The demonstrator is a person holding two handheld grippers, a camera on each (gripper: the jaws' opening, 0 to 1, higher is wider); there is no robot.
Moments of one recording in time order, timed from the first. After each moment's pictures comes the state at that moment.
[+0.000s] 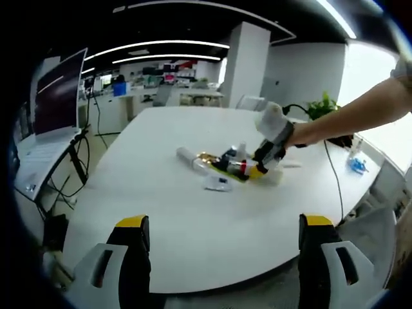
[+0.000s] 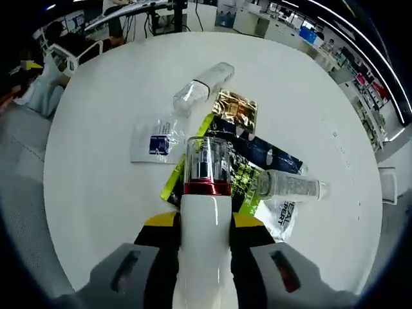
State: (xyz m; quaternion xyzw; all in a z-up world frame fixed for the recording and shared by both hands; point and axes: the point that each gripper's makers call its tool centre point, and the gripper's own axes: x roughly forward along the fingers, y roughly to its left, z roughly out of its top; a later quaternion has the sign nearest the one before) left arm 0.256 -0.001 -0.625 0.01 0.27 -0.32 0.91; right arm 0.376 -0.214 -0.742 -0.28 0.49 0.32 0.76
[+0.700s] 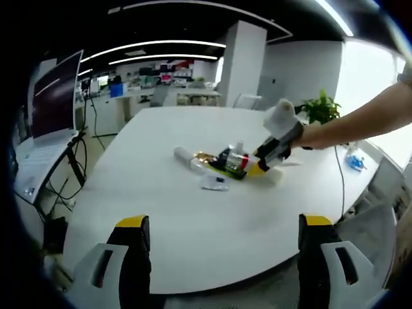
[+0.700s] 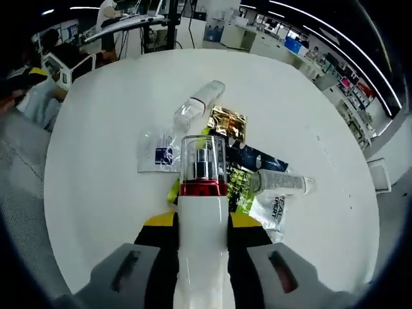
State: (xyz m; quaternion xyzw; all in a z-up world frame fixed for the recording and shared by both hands) left arm 0.254 -0.005 -0.625 0.01 0.27 -0.33 0.90; right arm 0.369 -0.224 -0.710 -0.25 0.41 0.27 0.83
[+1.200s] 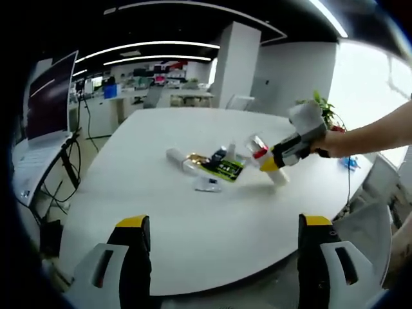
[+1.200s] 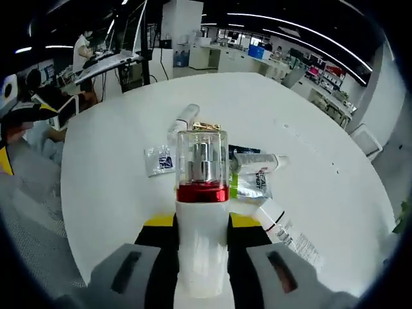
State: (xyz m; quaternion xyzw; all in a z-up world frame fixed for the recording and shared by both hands) left arm 0.249 -0.011 -0.622 0.01 0.27 -0.36 0.90; right arm 0.323 -0.245 -0.678 -0.15 0.36 0.21 0.90
